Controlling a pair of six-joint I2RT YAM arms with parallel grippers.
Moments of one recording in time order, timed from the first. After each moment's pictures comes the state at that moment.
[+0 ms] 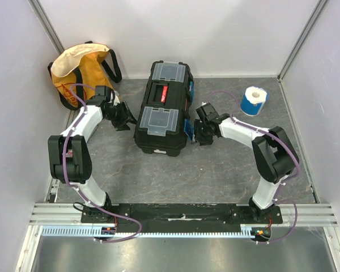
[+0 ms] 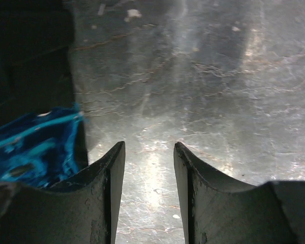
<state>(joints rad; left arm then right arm) -0.02 1.70 1.28 -0.68 0.40 -0.49 0.52 1.78 1.15 -0.46 -0.07 0.61</state>
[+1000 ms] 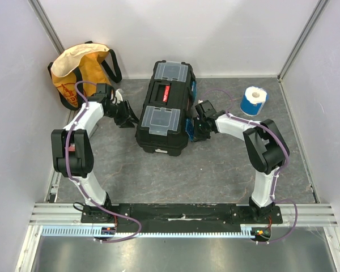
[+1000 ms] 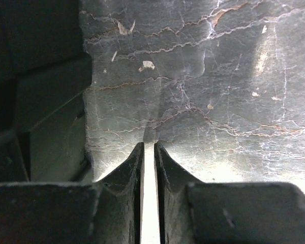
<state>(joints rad) -0.04 1.78 1.35 -0.72 0.54 -0.40 0.50 1.92 1.24 -0.39 -0.12 0.54</state>
